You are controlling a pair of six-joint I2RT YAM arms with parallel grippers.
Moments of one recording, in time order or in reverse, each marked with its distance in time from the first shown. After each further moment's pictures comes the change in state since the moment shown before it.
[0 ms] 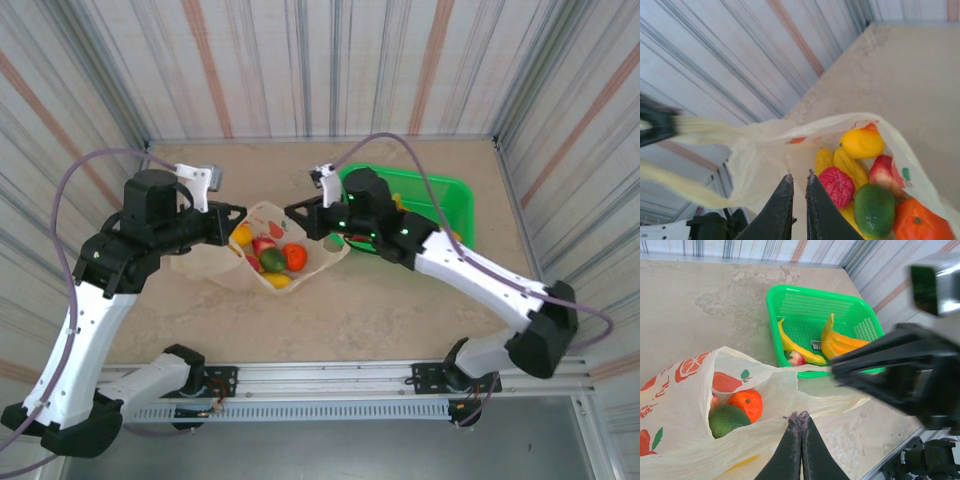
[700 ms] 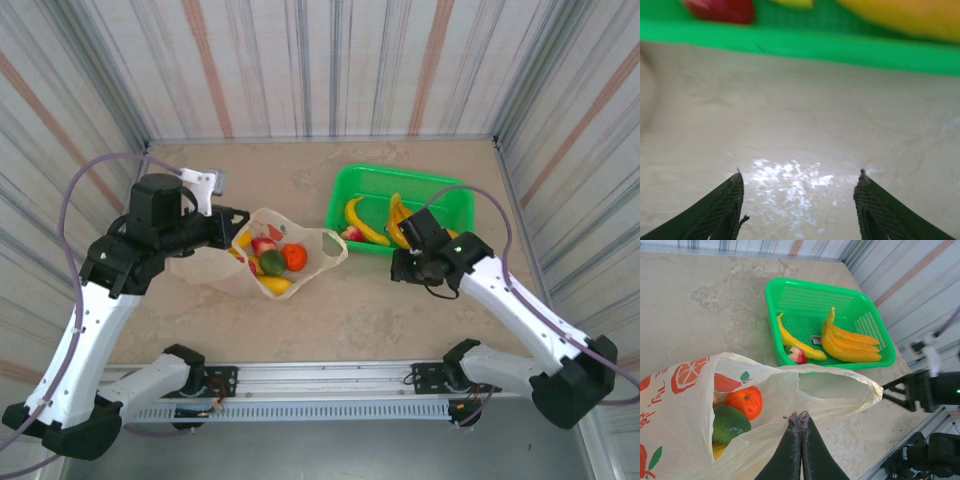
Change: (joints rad) left arm 0.000 -0.014 -0.060 0.037 0.017 0.008; right arm -0.275 -0.229 -0.299 -0.832 0.315 0.177
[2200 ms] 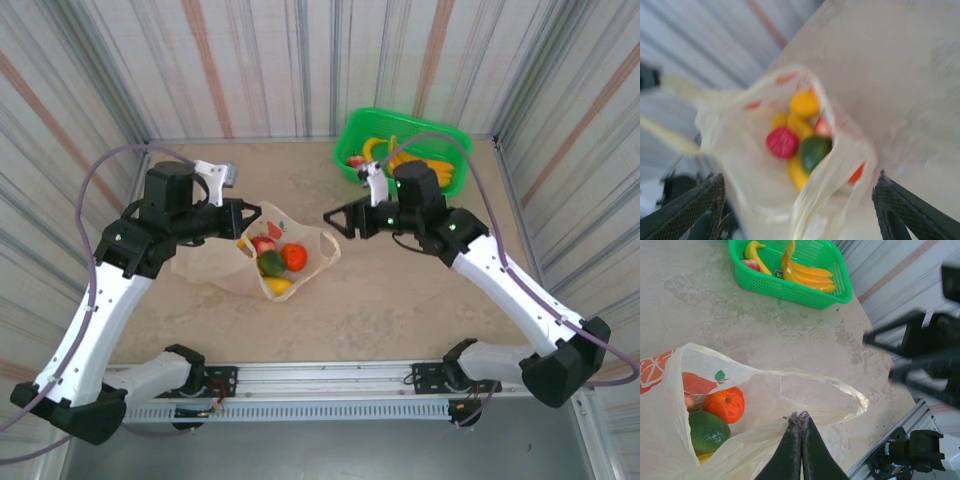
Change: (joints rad) left arm 0.000 0.089 0.026 0.030 0.077 -0.031; right arm 0.064 0.088 0.241 0.522 -0.486 -0.322
